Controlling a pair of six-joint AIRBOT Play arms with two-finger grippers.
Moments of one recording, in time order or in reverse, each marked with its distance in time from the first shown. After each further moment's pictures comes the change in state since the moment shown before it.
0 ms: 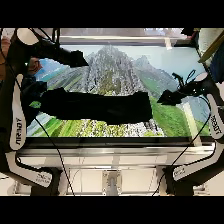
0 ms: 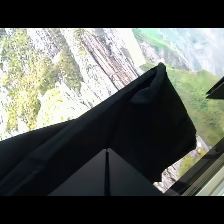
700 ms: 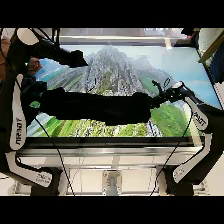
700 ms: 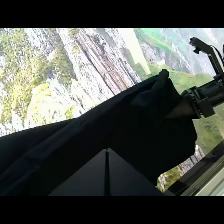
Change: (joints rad) left arm 0.000 0.000 -0.001 0.014 0.000 -0.040; right arm 0.165 -0.146 -0.024 0.178 -0.080 -0.122
